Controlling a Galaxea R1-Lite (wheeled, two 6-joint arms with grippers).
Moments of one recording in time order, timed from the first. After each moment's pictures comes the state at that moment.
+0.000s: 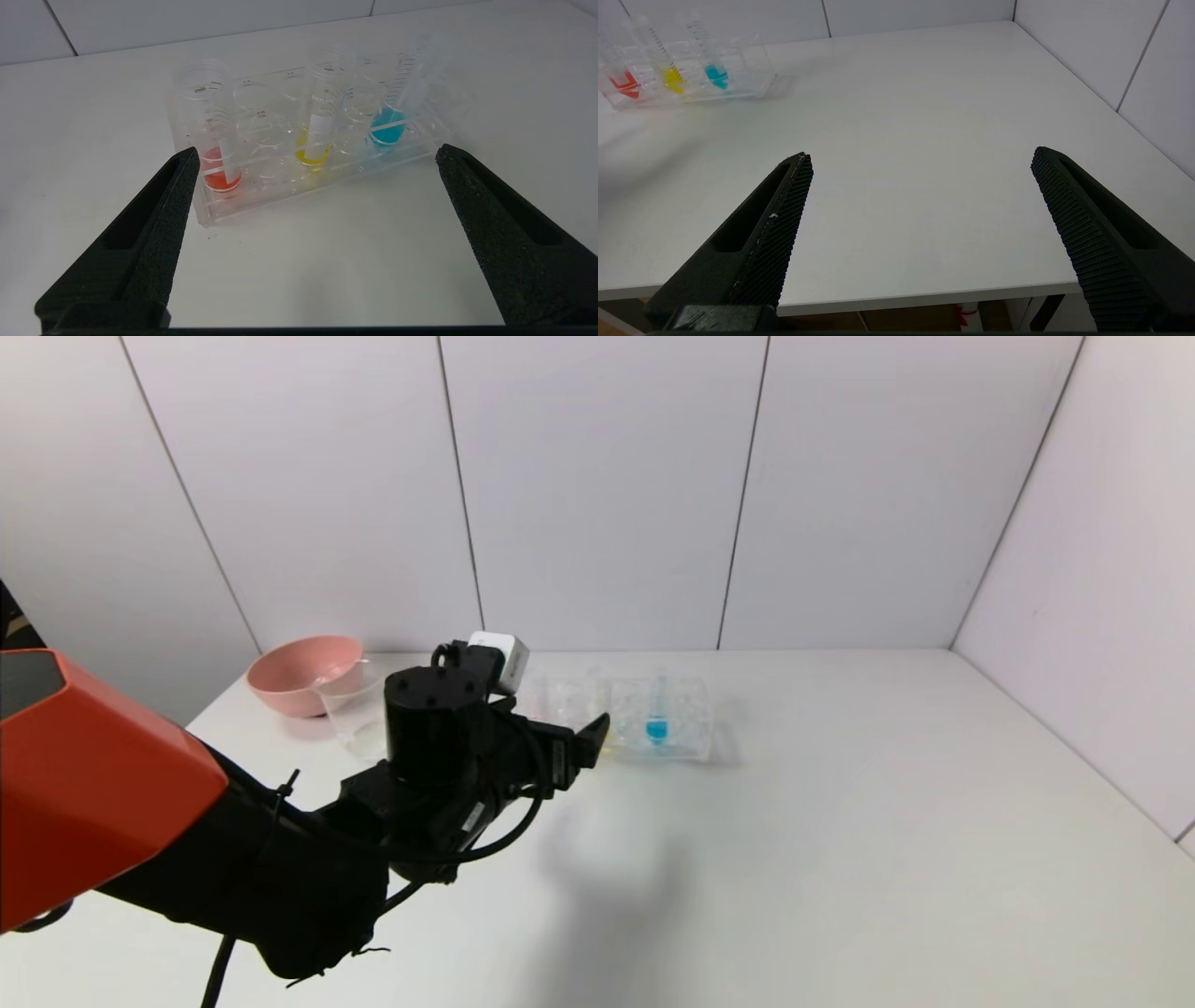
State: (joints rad) left arm -0.67 1.94 -0.76 -1.05 0.26 -0.15; right arm 0.00 0.00 0.00 0.00 -0.04 0.09
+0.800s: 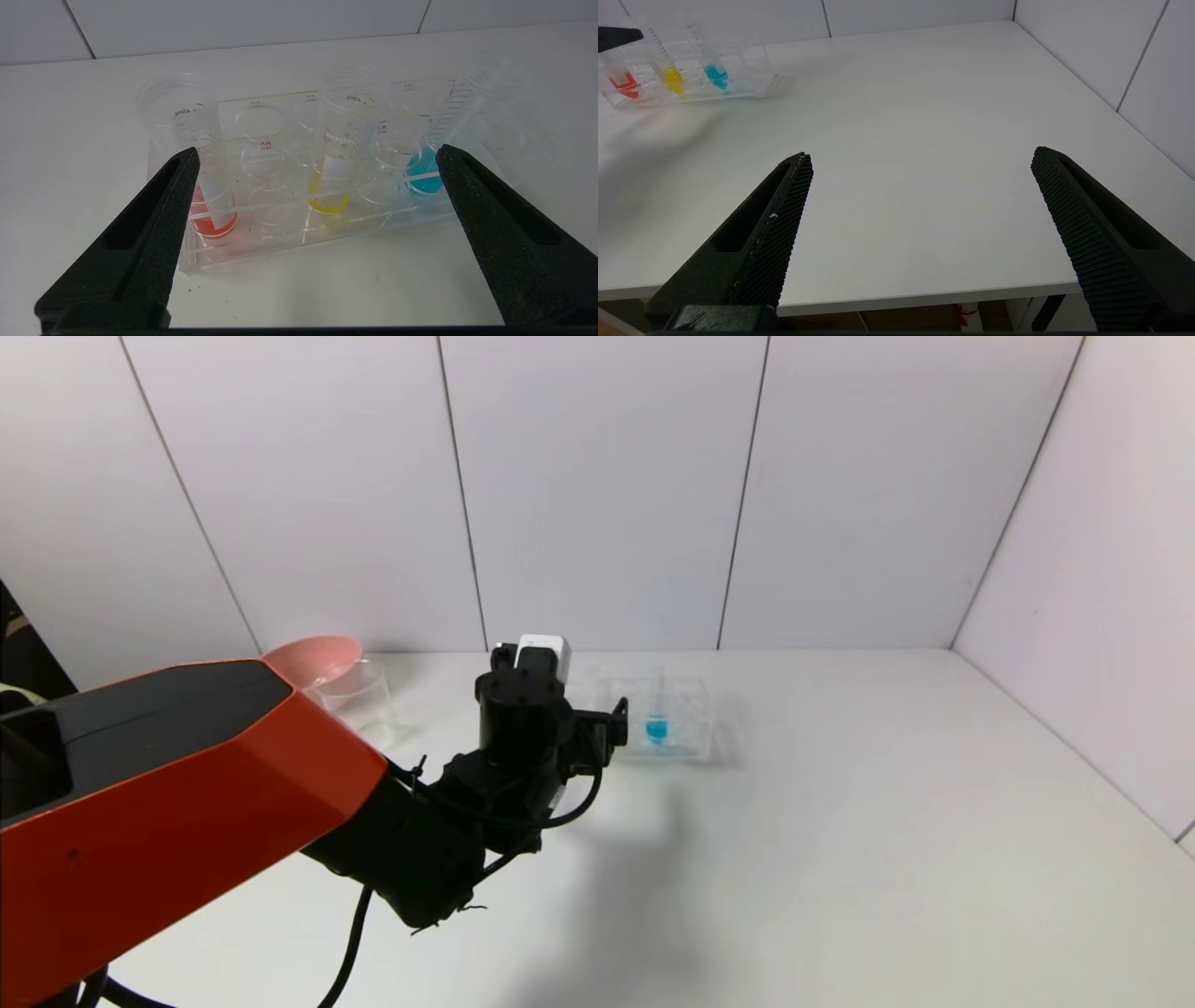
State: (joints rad) left arm -0.69 2.15 -0.99 -1.05 0.42 -0.16; right arm 0.00 0.00 0.00 0.00 -0.04 0.09
